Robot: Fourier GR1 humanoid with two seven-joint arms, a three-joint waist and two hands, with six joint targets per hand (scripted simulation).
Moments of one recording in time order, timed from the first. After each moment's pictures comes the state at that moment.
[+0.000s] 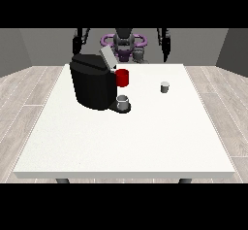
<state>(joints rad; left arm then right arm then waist) -0.02 0.09 -0.02 -1.57 -0.01 0.00 -0.01 0.01 -0.12 -0.02 -1.58 0.02 0.00 0.00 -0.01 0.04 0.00</state>
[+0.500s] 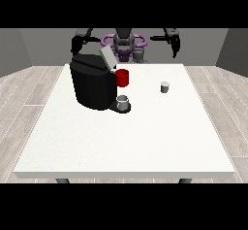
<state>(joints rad) -0.07 0.23 0.07 -1.50 -0.01 -0.11 -0.13 0.00 -0.05 -0.05 -1.57 0.00 -0.06 -0.06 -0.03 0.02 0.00</state>
